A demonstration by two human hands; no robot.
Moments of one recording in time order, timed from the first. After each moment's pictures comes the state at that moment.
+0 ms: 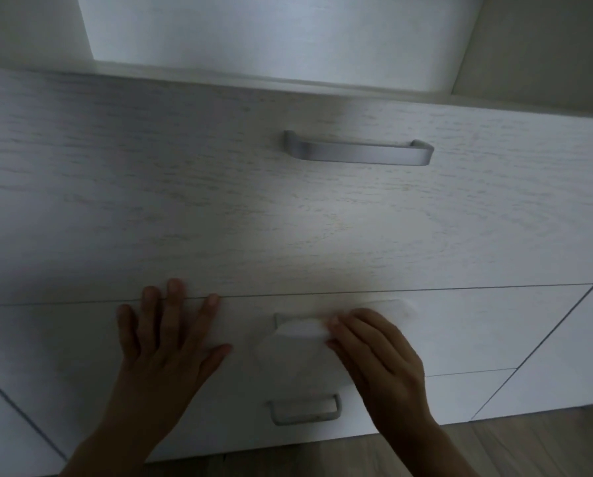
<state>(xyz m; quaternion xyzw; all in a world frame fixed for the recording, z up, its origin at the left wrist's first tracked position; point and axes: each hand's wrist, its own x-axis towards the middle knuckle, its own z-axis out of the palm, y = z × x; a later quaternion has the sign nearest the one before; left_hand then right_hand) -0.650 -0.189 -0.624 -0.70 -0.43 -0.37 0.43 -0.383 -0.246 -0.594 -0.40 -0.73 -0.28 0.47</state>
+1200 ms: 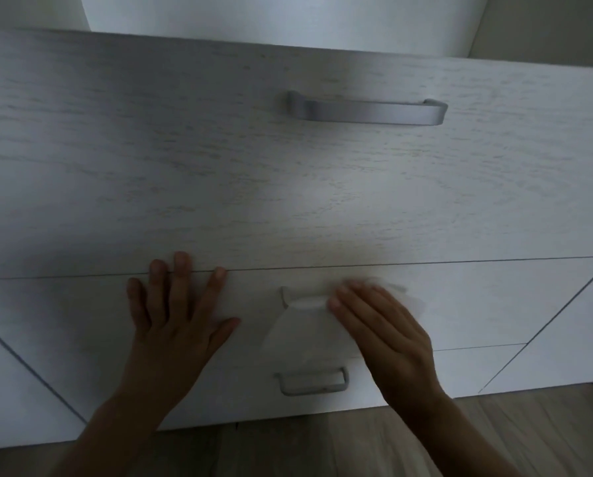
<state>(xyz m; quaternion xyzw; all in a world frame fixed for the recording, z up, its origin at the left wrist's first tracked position) -0.651 -0.188 -0.624 -0.71 -0.43 -0.36 0.43 -0.378 -0.248 -0.599 -0.36 -0.77 -0.29 0.44</state>
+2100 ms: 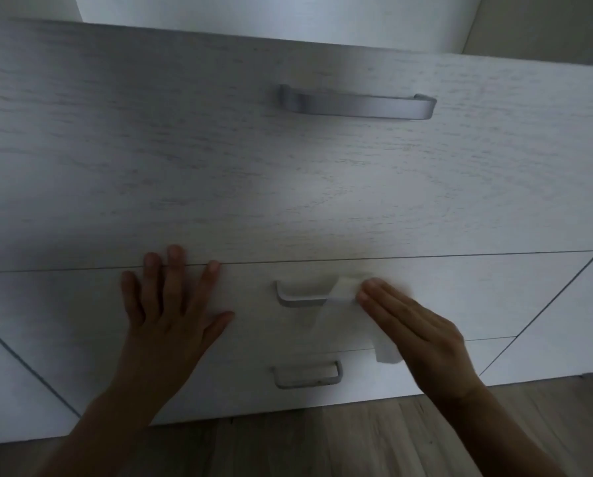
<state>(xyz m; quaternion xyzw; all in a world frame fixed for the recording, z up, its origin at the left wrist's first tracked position) -0.652 -0.189 -0.624 -0.71 -0.43 -0.35 0.43 -0.336 -0.262 -0.586 -0.39 -0.80 -0.26 0.38</state>
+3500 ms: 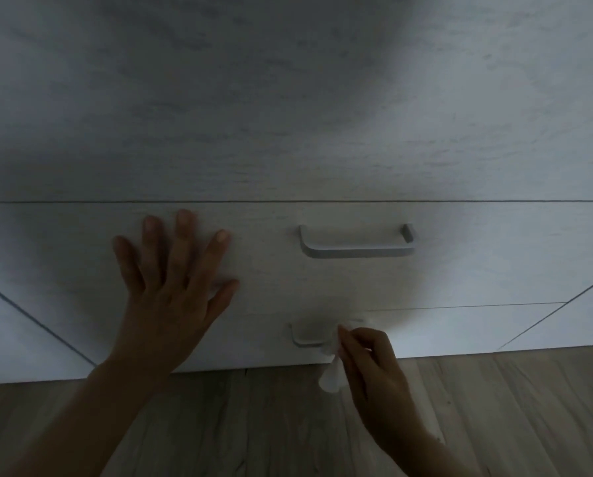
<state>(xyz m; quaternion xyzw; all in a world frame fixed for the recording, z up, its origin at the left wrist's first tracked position) -0.664 -0.193 -0.652 -0.74 -0.42 -0.35 0.38 -0.406 -0.292 -0.711 -0.58 -0.72 0.03 0.37</state>
